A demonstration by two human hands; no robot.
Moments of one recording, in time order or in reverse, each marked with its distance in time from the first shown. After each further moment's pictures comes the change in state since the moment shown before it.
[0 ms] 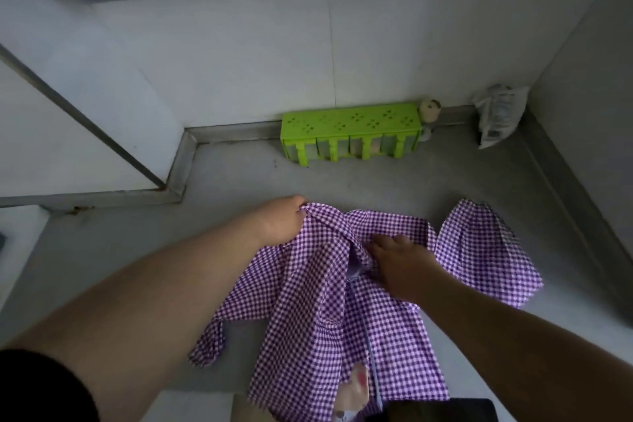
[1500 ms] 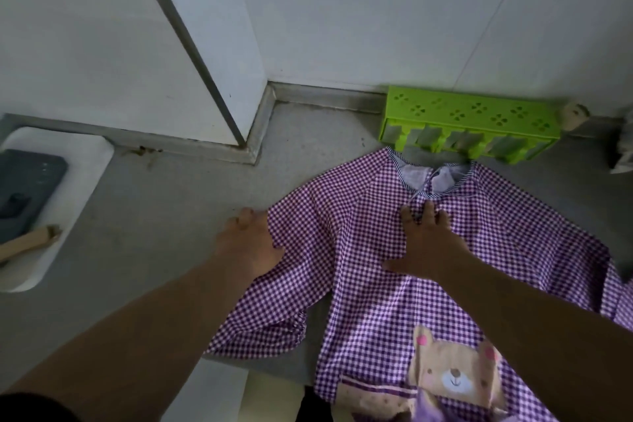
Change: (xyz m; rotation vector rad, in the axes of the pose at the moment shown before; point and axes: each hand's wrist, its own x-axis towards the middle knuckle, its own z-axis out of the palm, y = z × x) left_hand -0.060 -0.223 0.054 -0.025 0.034 -0.460; right_hand 0.111 -0.117 -0.021 0.011 -0.200 0.215
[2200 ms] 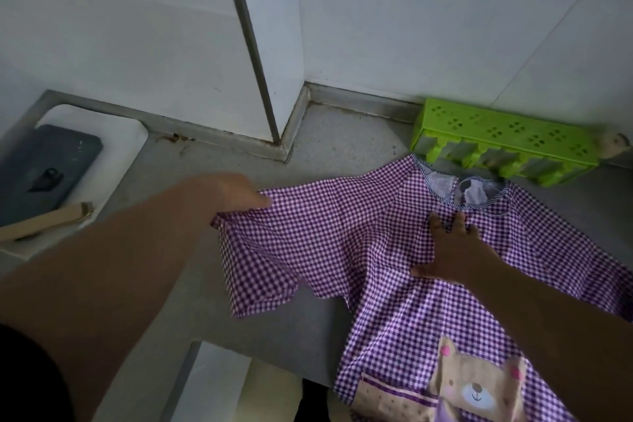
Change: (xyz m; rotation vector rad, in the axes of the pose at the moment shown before) left_hand 0.029 -0.069 -0.110 -0.129 -0.328 -0.052; right_hand 0.021 -0.004 -0.003 -0.077 -0.060 0.043
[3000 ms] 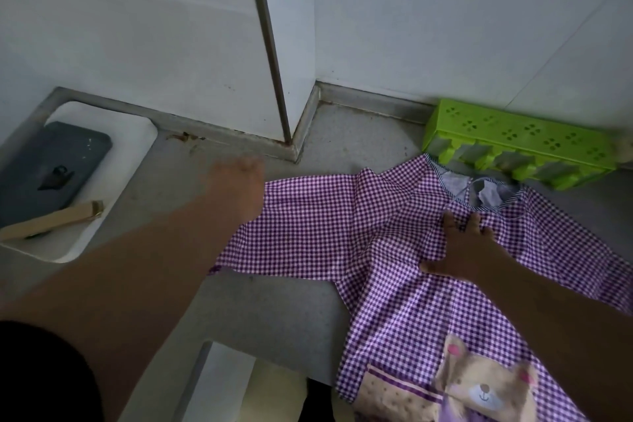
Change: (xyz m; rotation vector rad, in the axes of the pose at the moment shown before) left_hand 0.021 -0.013 0.018 0.579 0.659 0.082; right_hand 0.002 -0.009 -0.009 -0.034 -0.042 0.062
